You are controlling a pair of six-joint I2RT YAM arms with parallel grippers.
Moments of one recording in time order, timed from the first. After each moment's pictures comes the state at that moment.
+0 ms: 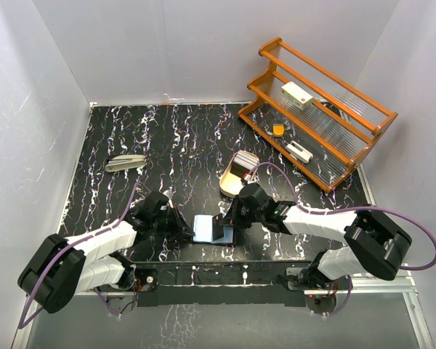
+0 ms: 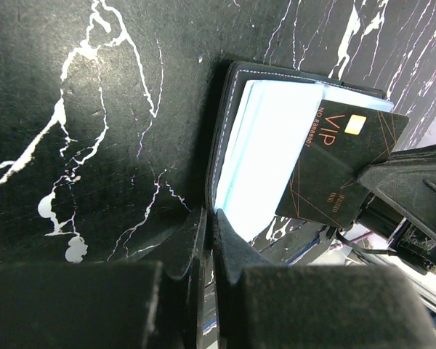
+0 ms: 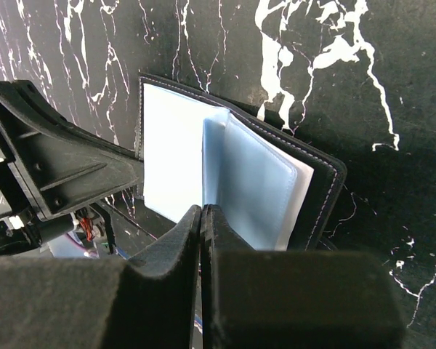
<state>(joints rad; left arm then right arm) -0.59 1.12 0.29 -0.08 0.34 -1.00 0.87 1.36 0.58 0.03 -0.13 1.02</state>
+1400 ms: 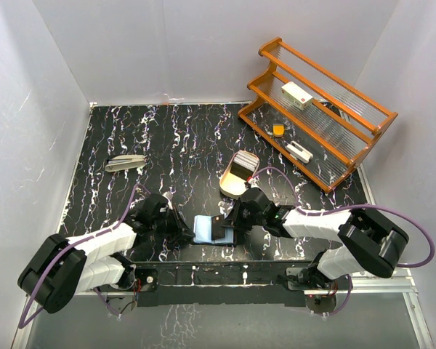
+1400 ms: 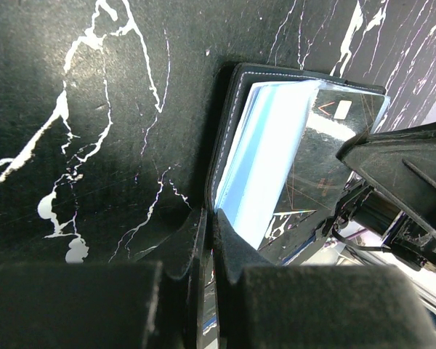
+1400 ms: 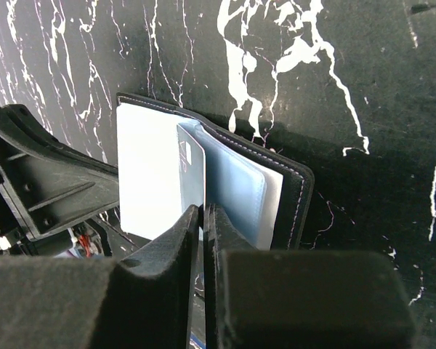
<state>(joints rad) -0.59 1.12 0.26 -0.03 0.35 -1.03 0.87 1.38 0.51 0.14 -0.09 1.08</state>
